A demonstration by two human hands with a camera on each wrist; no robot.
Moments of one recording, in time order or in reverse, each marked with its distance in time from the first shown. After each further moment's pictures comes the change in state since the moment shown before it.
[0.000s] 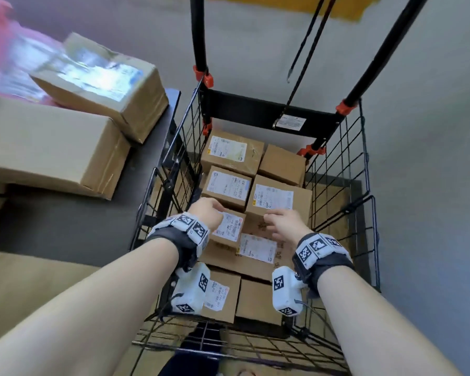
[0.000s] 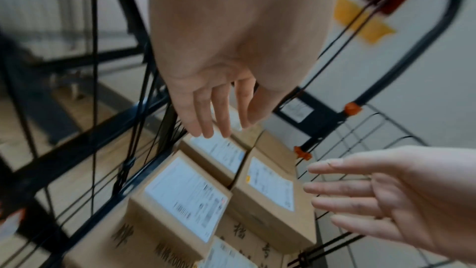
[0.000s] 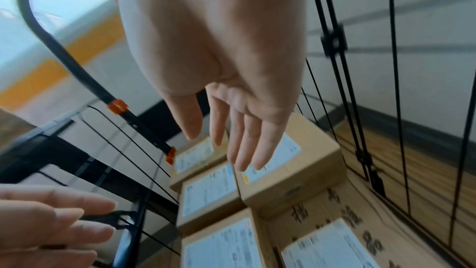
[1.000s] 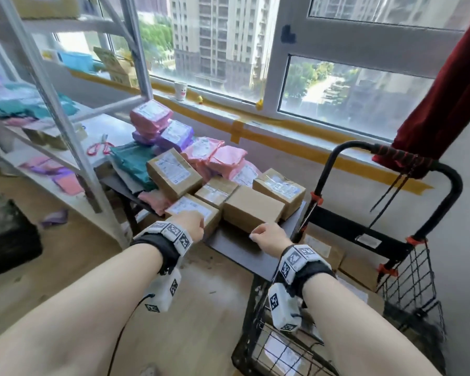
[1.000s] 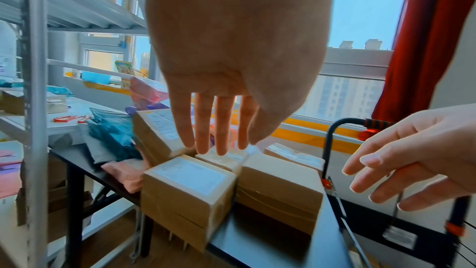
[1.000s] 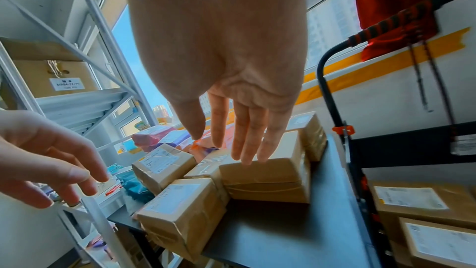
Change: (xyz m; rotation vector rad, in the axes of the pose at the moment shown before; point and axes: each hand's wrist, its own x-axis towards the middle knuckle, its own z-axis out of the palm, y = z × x) left_hand -0.308 -0.200 -0.265 0.433 0.454 -0.006; right_hand -0.306 -0.153 0.220 -0.684 -0.103 -0.770
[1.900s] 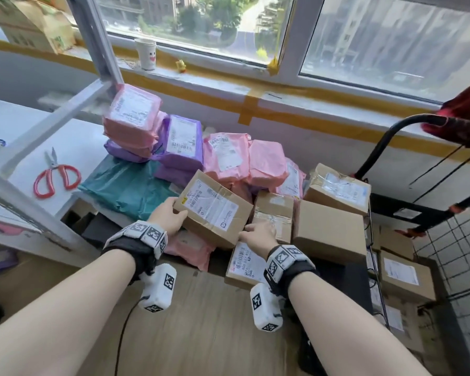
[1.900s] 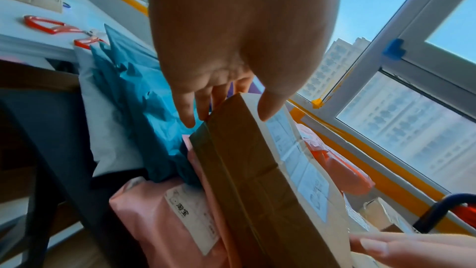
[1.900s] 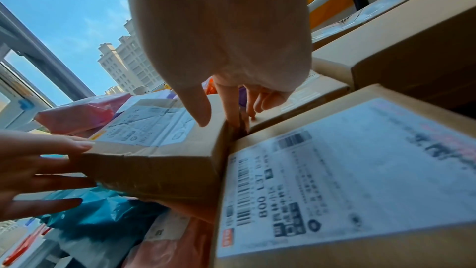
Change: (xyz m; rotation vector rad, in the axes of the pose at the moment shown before) left_hand 0.278 -0.248 -0.071 -0.520 -0.048 -0.005; right_hand 0.278 -0.153 0.168 0.275 0.112 0.529
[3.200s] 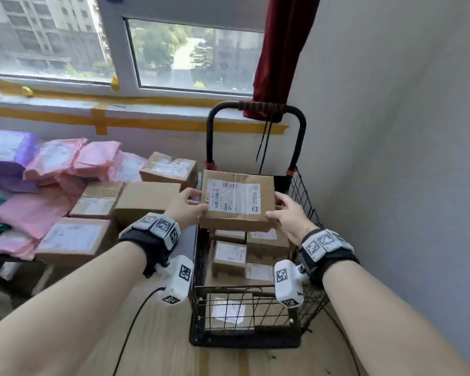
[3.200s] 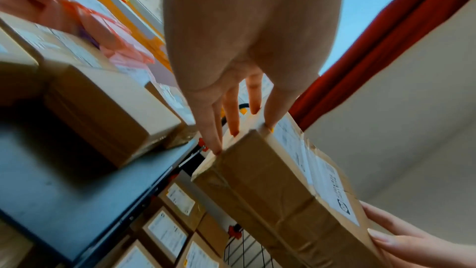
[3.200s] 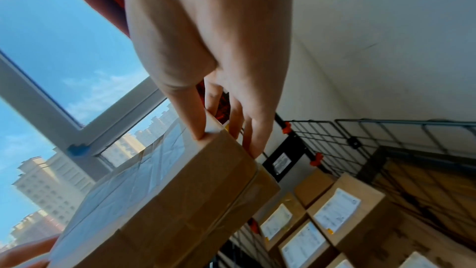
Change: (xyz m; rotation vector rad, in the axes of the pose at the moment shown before) left_hand -0.255 0.334 0.310 -0.487 -0.328 0.206; right_hand -0.182 0.362 -0.397 0.719 0.224 -0.156
